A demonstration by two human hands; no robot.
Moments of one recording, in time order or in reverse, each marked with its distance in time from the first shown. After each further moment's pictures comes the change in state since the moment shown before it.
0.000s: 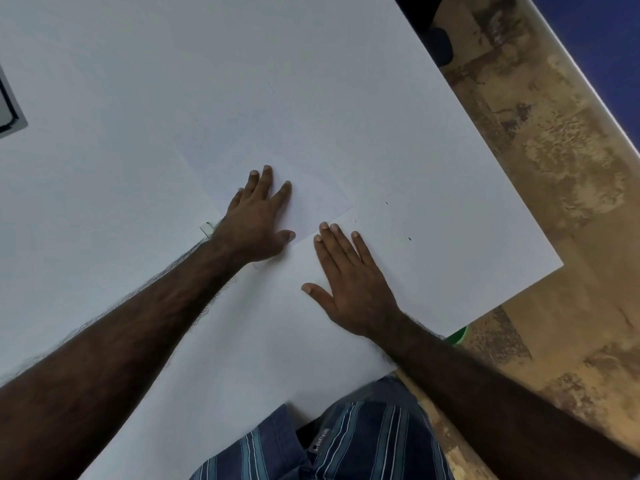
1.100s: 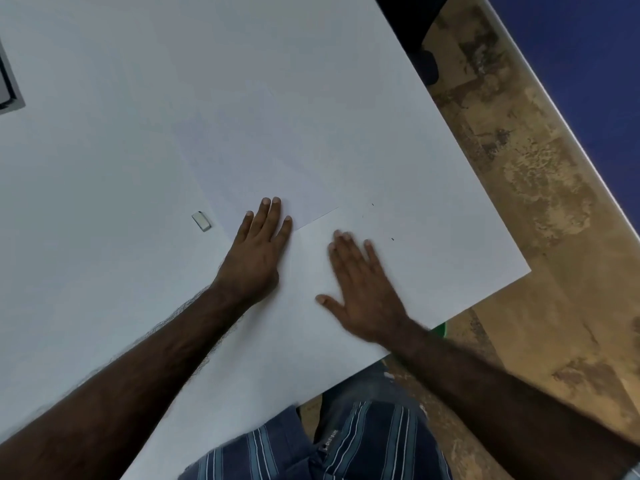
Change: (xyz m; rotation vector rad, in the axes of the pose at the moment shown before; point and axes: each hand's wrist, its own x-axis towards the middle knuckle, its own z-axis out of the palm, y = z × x) left_hand -0.054 0.013 0.072 0.076 0.275 0.214; right_hand -0.041 0.031 -0.016 -0.025 -0.099 -0.053
